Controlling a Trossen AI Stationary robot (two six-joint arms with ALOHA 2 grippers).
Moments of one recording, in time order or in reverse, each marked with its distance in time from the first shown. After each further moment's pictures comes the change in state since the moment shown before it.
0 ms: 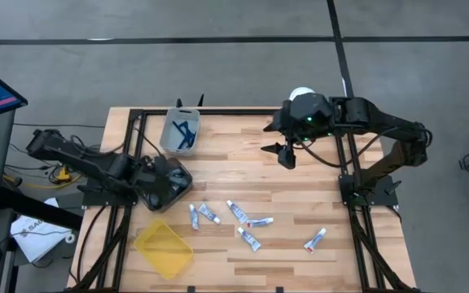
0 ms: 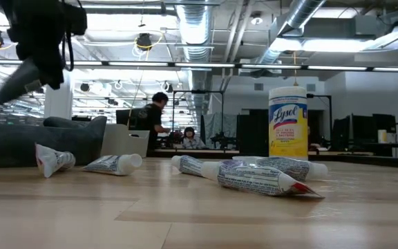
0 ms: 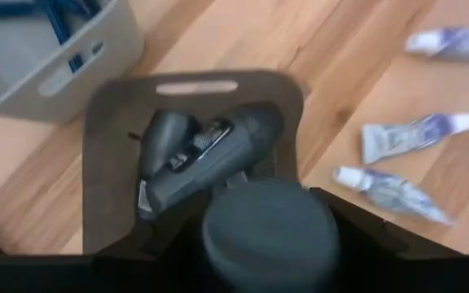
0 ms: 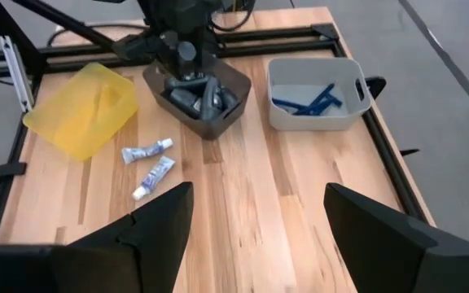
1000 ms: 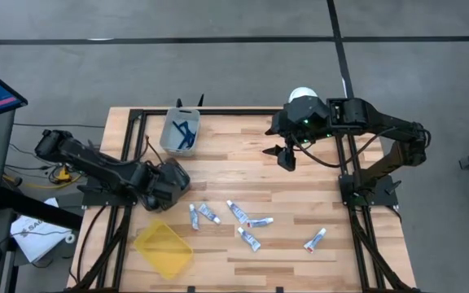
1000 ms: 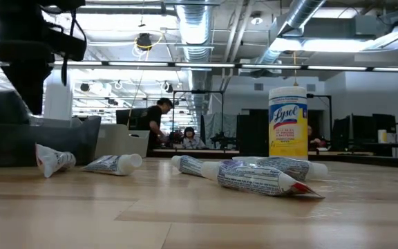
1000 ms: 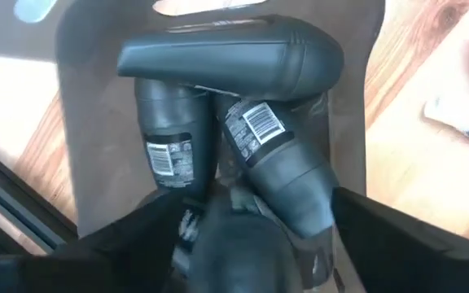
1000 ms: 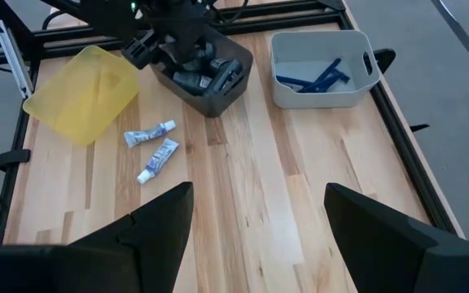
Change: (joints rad) left arm 0.009 0.195 -0.037 -0.061 0.065 0.012; right arm 0.003 0.012 0.000 -0.053 -0.007 0.042
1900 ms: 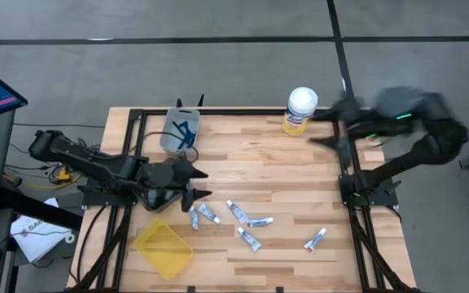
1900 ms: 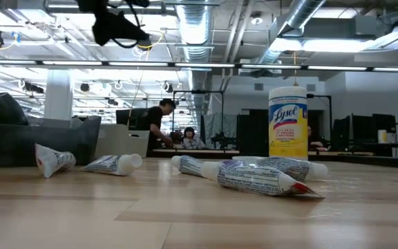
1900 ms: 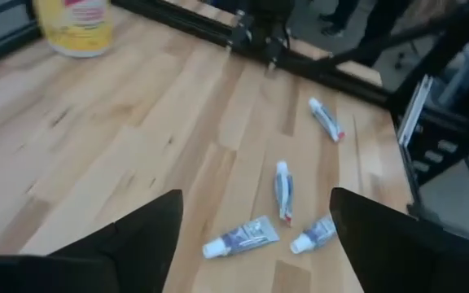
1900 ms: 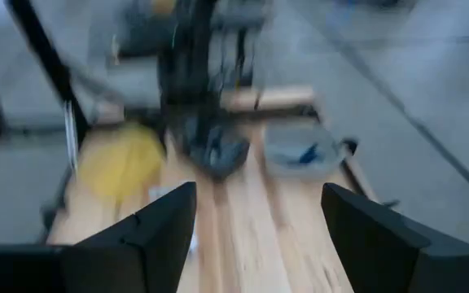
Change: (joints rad) left arm 0.025 -0.123 0.003 0.930 -0.023 0.429; right arm 0.191 -0.310 0.000 0.003 0.181 0.015
